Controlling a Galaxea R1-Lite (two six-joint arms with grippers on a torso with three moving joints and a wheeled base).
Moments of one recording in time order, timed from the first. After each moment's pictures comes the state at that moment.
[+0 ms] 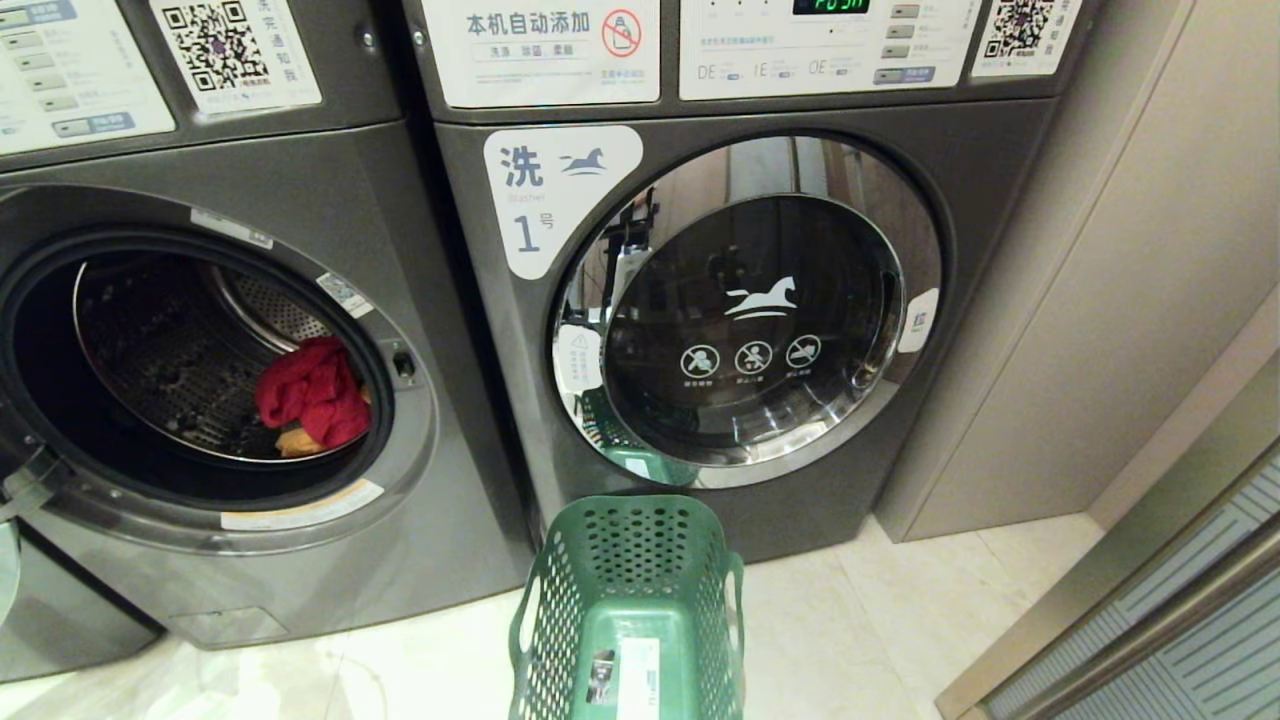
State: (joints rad) left arm 0.60 2.37 -1.87 -0.83 0.47 0.11; right arm 0.00 0.00 0.00 0.01 0.01 -0.08
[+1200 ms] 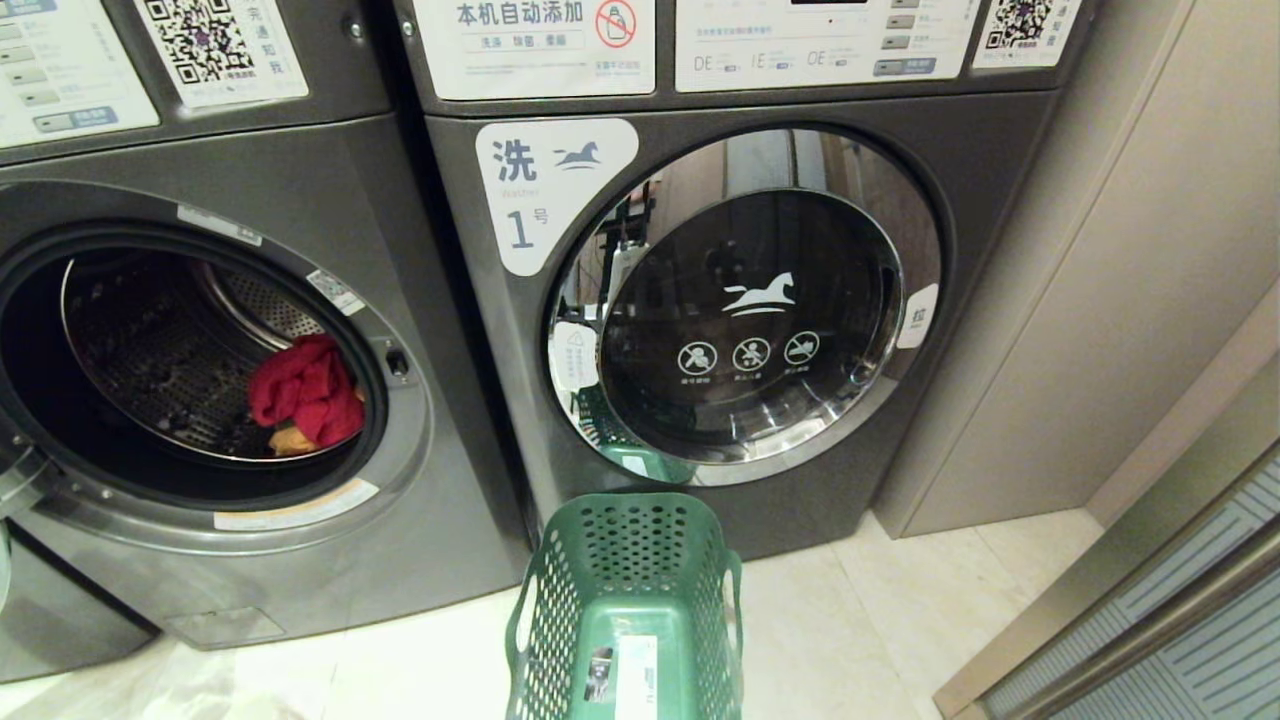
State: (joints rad) left arm 0.90 1.71 -0.86 -0.83 0.42 0.04; right arm 0.00 0.00 0.00 0.01 0.01 -0.08
